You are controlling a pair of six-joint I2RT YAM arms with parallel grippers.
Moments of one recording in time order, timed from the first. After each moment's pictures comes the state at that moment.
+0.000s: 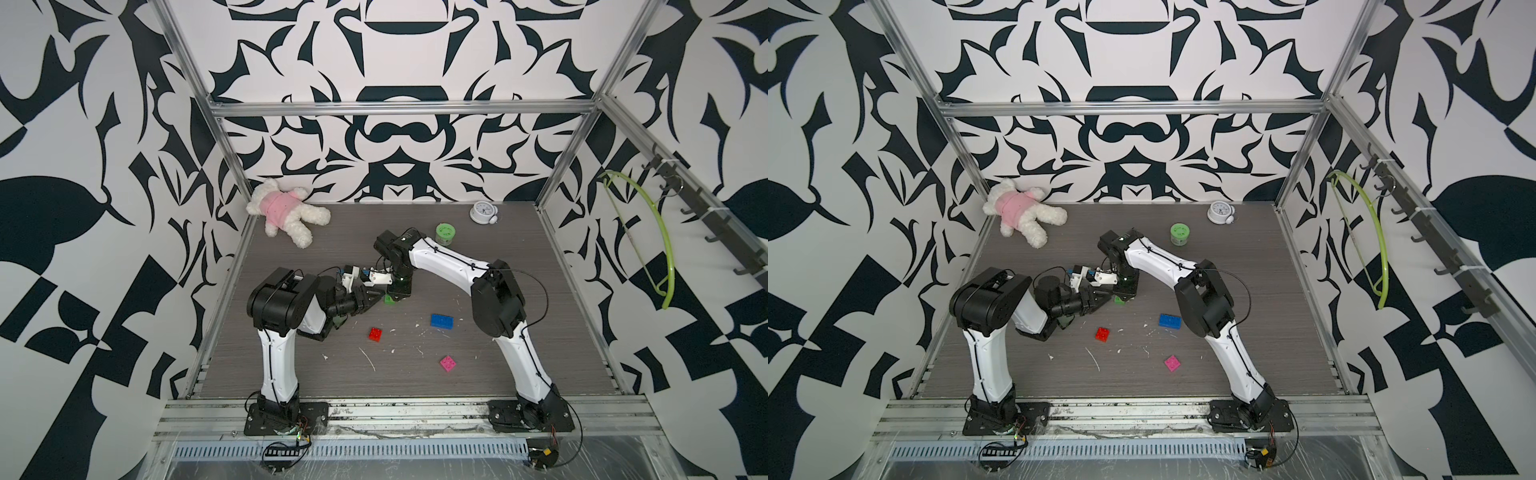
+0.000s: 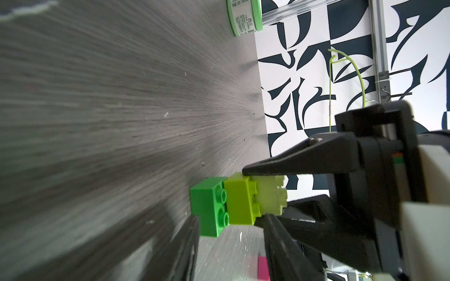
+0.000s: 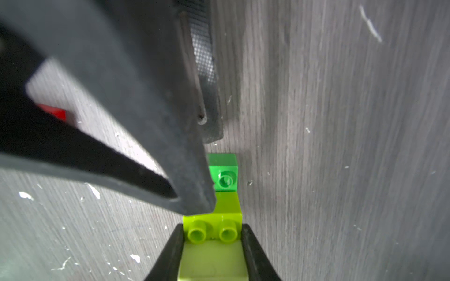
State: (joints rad) left arm -0.33 2.04 0.48 1.20 0.86 -1.03; right arm 0.77 2.27 1.96 -1.16 -0.09 -0.67
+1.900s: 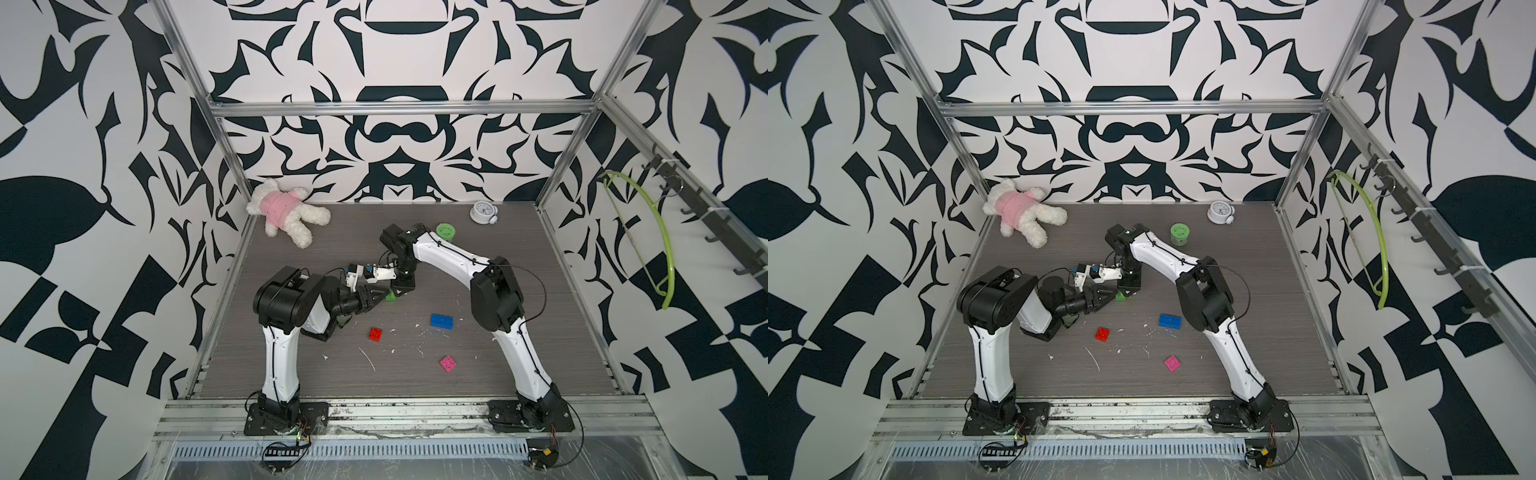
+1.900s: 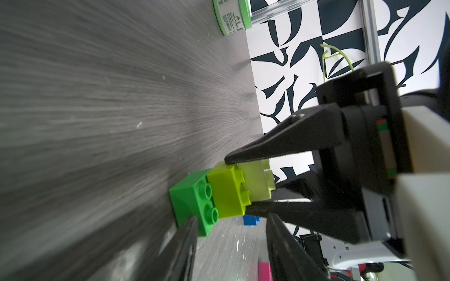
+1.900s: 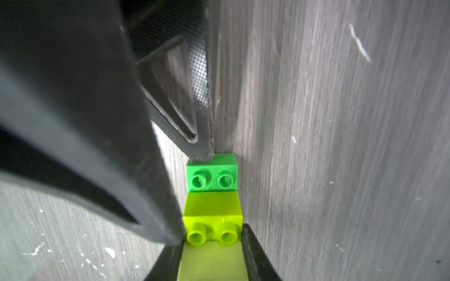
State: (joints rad) left arm -0.37 2.09 0.52 1.27 0.83 -1.03; right arm 0.71 2.32 2.02 -1.18 -0.17 -0.85
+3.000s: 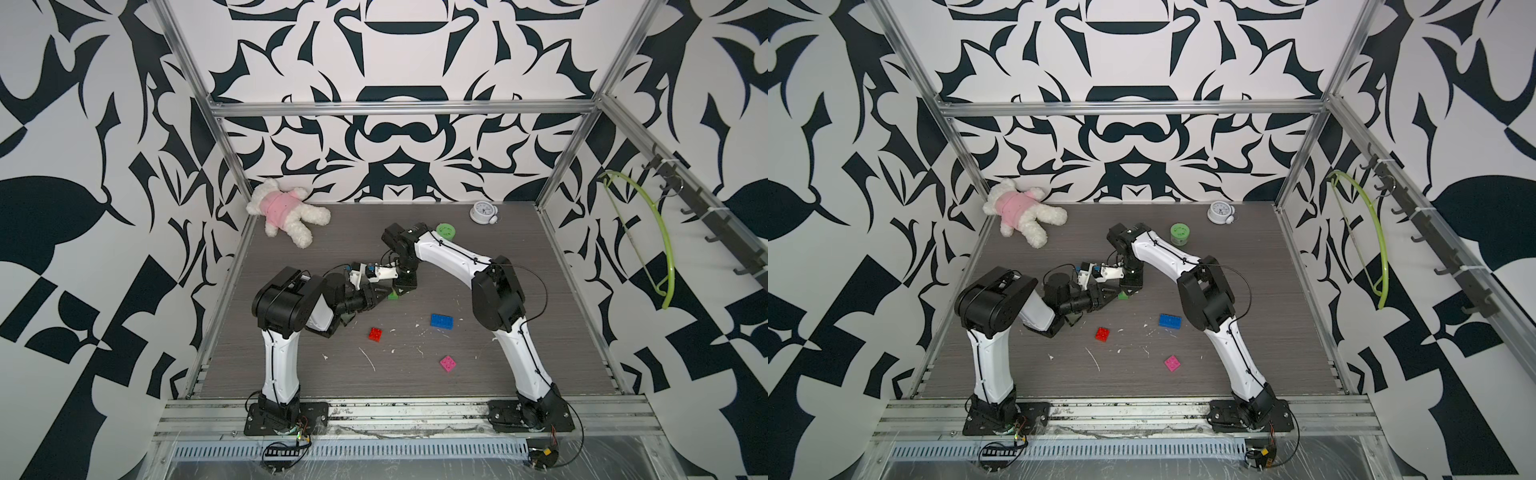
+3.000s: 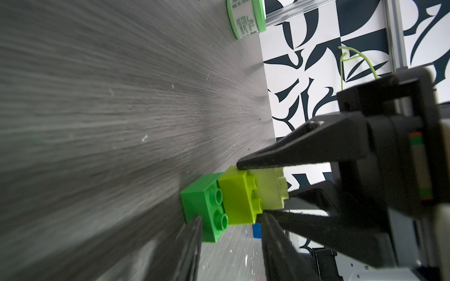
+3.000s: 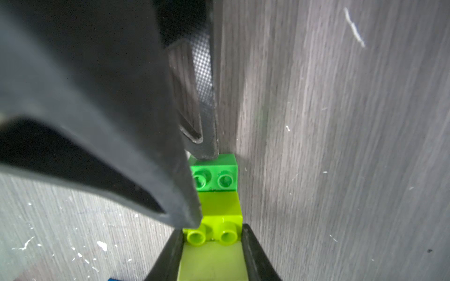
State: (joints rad) left arm -0.40 2.05 0.54 1.12 0.76 -0.99; right arm 0.70 2.31 2.01 -1.17 -0.15 -0.86
